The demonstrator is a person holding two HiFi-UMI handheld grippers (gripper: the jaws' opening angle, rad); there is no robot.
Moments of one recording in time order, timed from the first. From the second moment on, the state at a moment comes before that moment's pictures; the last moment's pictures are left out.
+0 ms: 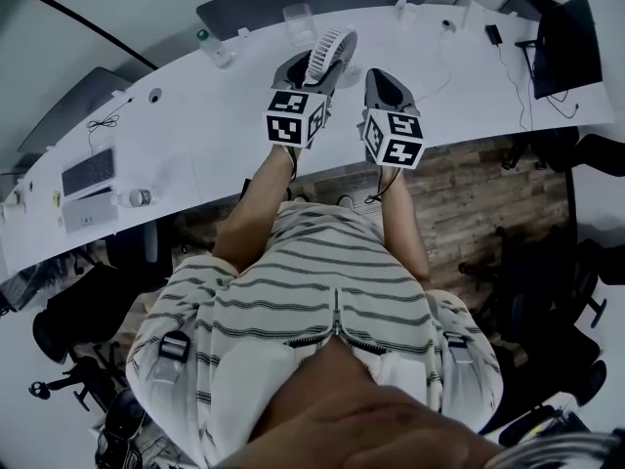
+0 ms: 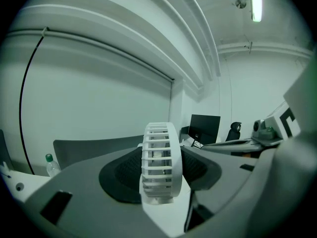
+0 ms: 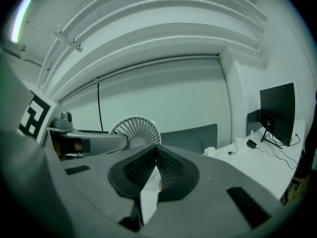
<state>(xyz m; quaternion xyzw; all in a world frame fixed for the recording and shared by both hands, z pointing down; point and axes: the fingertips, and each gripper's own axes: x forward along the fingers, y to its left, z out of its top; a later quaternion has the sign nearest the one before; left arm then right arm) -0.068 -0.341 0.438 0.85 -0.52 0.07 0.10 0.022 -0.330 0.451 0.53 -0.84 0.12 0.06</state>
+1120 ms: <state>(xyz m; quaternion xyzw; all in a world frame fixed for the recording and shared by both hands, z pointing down) -0.070 -0.333 0.424 0.85 -0.52 0.05 0.08 0.025 -0.324 0.436 0.55 -0.83 0.08 0.06</state>
